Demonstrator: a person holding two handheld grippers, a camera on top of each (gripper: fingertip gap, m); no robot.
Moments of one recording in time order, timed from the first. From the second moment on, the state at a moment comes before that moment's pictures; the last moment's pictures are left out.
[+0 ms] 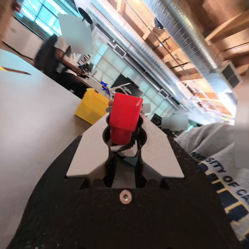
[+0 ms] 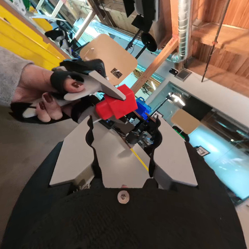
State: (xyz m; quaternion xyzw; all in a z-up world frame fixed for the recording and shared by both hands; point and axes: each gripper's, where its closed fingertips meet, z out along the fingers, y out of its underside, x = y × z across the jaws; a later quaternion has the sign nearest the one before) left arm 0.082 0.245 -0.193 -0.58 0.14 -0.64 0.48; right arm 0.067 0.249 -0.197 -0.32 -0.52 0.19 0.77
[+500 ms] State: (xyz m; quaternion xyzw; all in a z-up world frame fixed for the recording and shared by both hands) left arm 0.097 0.237 -0.200 -0.56 0.12 -0.72 0.39; right arm 0.063 0.236 -0.195 -0.28 -0.54 0.13 0.79
